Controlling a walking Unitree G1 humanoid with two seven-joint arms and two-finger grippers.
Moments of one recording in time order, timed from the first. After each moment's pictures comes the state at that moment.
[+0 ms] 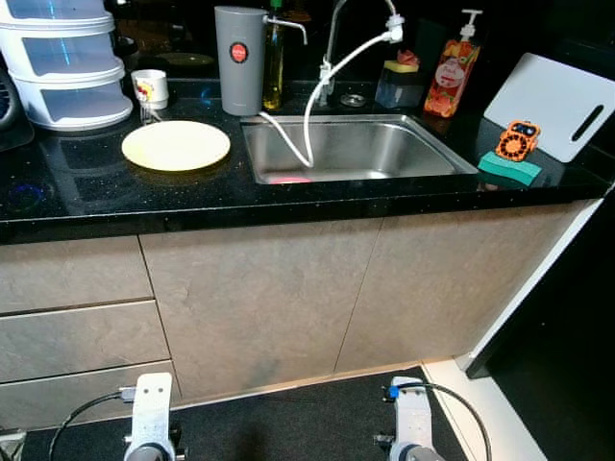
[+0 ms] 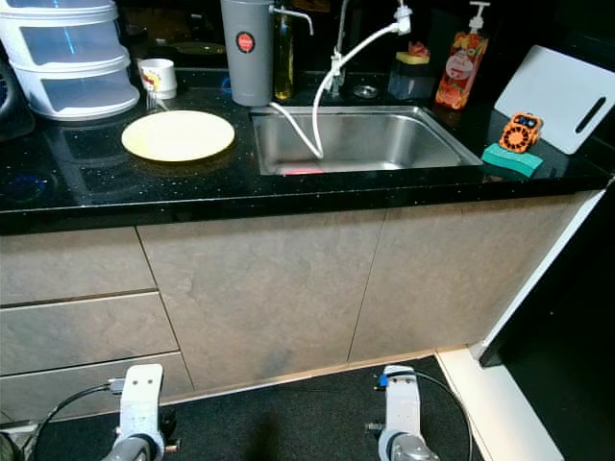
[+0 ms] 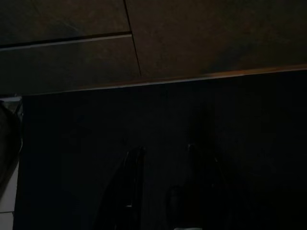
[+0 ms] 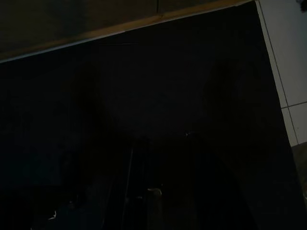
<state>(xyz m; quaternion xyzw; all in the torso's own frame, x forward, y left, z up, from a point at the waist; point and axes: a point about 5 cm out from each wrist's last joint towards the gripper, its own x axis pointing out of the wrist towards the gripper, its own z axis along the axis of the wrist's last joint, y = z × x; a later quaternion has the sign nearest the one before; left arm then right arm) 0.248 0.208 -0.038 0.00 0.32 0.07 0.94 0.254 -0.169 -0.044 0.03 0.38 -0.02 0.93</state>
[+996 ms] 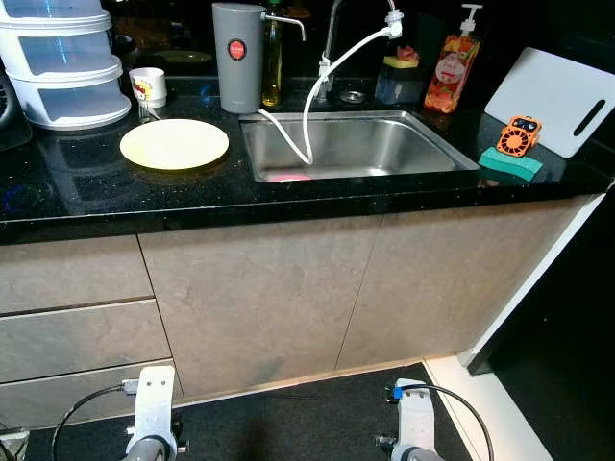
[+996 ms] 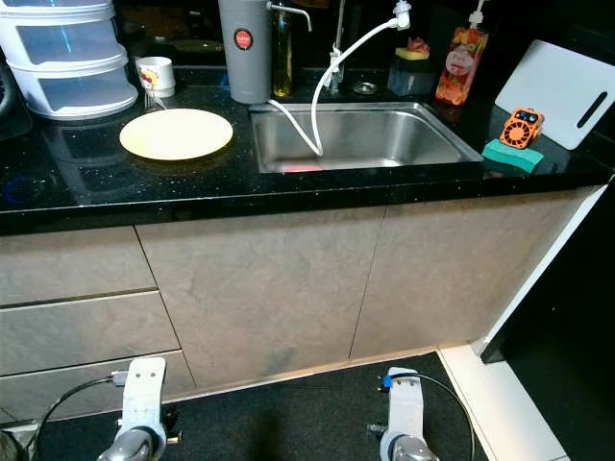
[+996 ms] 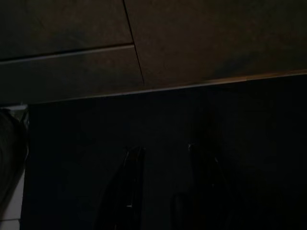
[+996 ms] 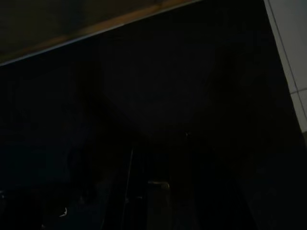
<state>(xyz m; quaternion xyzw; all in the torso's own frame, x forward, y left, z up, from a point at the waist) 0.259 0.208 -0.030 0.01 0.31 0.07 0.95 0.249 -0.173 -0.047 0.06 0.39 -0.04 0.92</state>
